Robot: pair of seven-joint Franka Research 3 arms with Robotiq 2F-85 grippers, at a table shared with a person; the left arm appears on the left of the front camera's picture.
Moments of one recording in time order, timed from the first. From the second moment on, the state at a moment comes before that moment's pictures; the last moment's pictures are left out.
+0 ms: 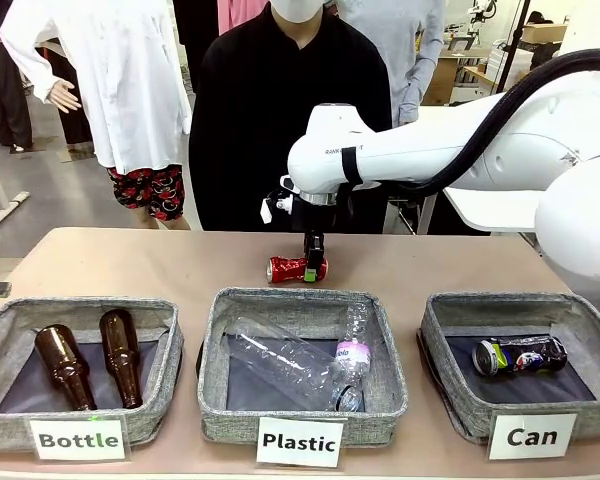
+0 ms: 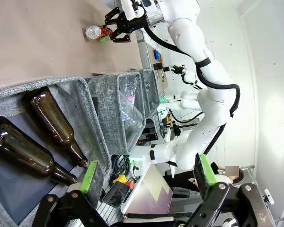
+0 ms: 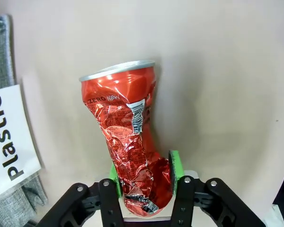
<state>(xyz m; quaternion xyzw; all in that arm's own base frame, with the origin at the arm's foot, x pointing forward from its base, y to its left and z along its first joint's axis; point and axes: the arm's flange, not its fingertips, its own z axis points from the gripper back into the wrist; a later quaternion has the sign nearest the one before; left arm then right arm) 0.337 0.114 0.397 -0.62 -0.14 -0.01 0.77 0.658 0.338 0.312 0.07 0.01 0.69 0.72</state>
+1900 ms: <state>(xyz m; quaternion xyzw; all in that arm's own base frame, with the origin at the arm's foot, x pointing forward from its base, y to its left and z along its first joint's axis) 0.336 0.115 0.397 -0.62 -0.14 -0.01 0.77 0.317 0.061 0.479 -0.01 -0.03 0.45 0.89</state>
